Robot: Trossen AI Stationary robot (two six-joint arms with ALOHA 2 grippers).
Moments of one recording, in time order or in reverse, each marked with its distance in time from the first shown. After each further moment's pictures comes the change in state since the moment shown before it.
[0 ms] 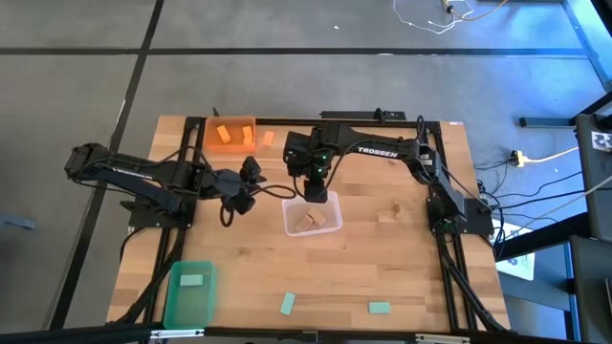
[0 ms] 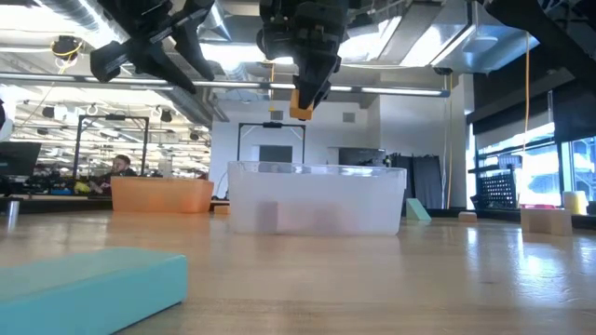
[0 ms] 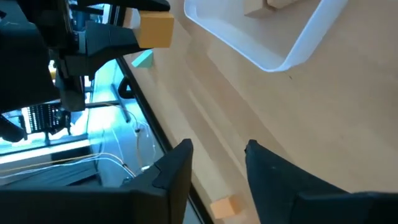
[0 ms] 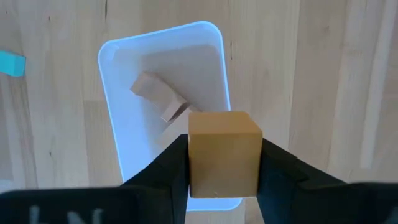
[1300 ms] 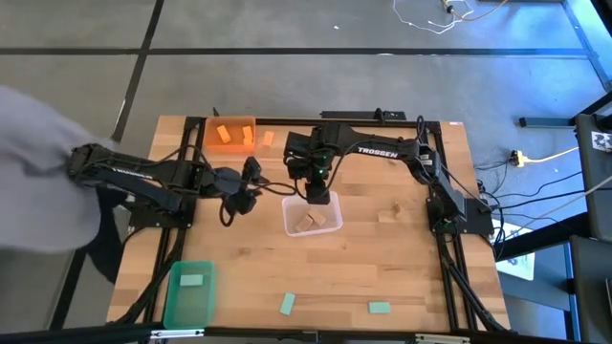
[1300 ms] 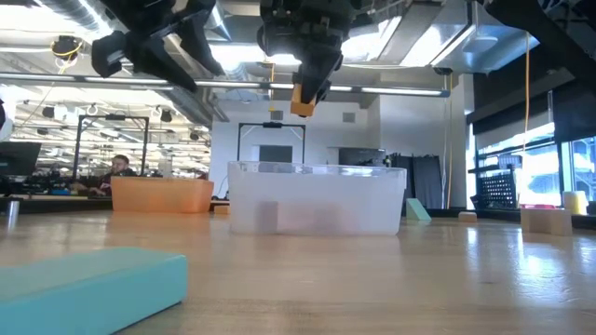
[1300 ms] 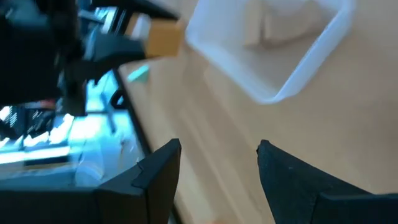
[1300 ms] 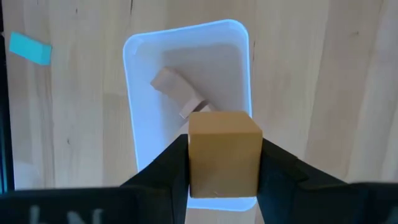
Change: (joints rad) left arm 0.011 0.000 0.000 0.037 0.098 -0.093; right arm 0.001 0.000 0.000 -0.015 -0.069 -0.050
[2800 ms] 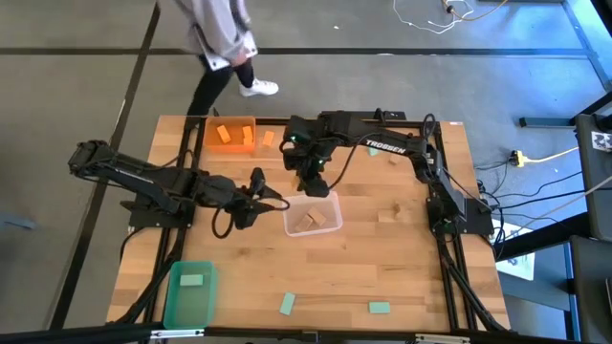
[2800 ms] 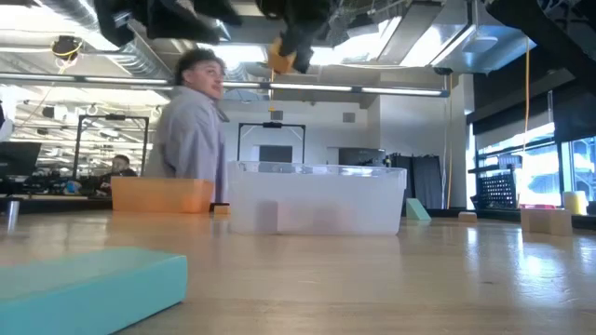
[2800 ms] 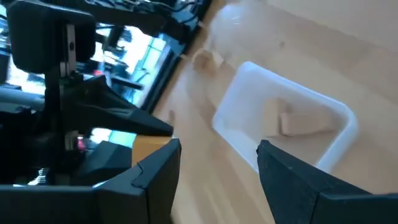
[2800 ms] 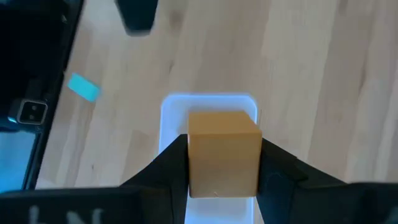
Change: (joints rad) left arm -0.118 0.031 0.001 0.267 0.046 0.009; right arm -0.017 -0.007 0.149 0.048 -0.129 -0.081
